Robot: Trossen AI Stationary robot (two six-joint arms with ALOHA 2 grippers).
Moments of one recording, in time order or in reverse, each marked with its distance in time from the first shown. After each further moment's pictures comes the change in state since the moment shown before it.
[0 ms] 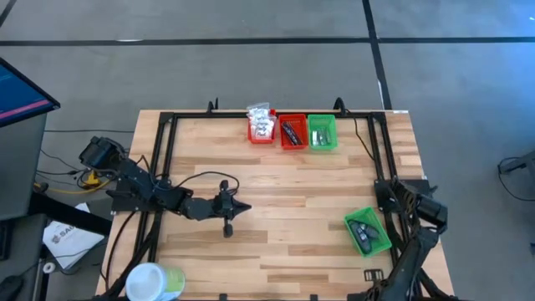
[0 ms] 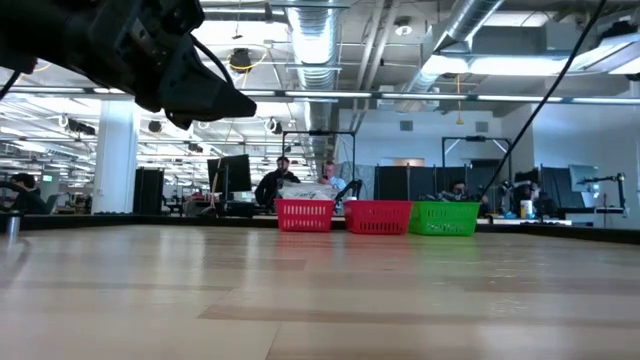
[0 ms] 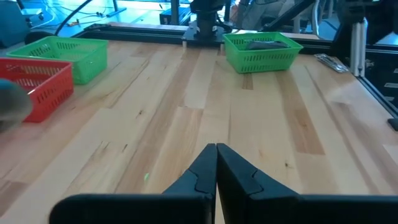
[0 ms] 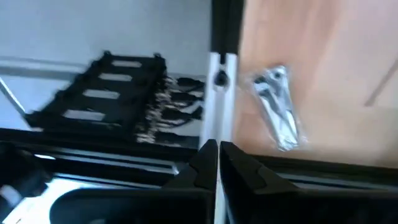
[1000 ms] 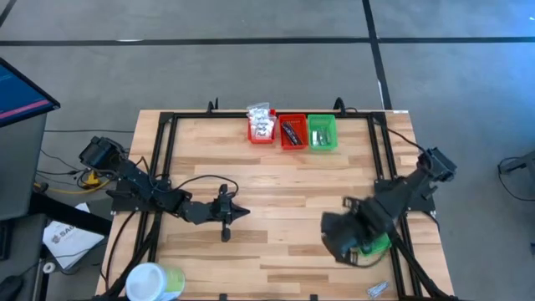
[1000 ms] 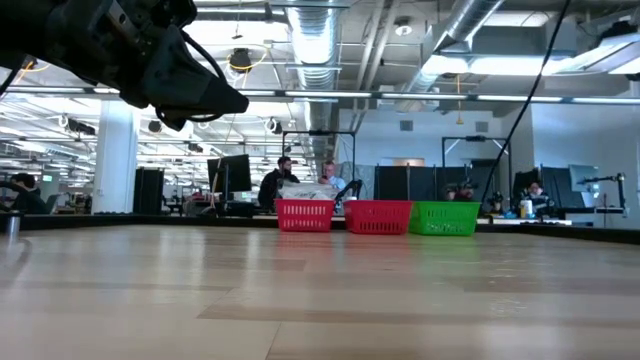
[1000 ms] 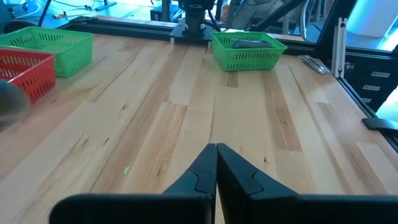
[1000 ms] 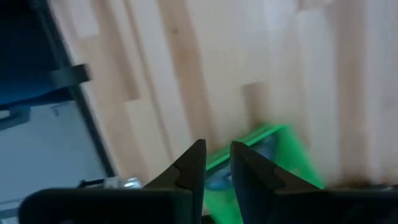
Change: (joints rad) left arm -0.043 0.000 0.000 -0.006 0.000 -0.054; right arm -0.473 -0.424 0.000 -0.287 0.433 -0.205
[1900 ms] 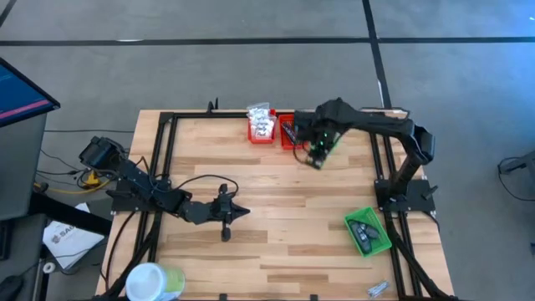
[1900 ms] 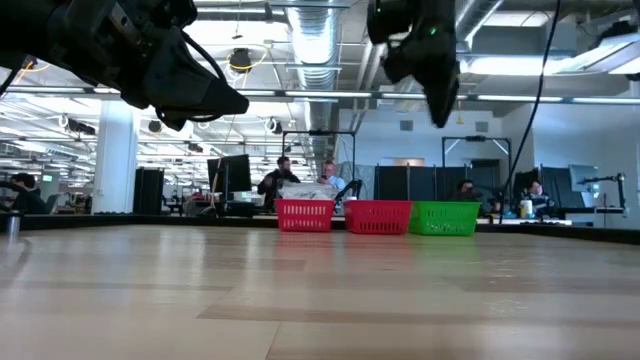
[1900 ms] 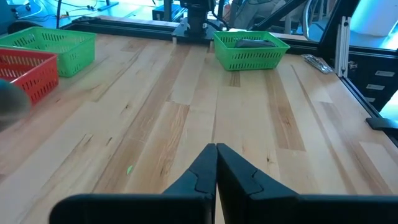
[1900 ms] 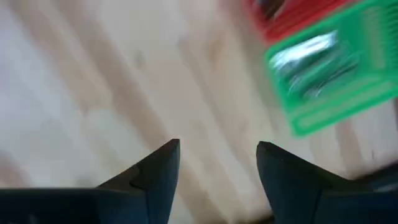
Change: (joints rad) left arm 0.001 0.000 0.000 -0.004 -0.007 0.001; right arm -0.927 0.077 -0.008 0.026 0.040 -0.694
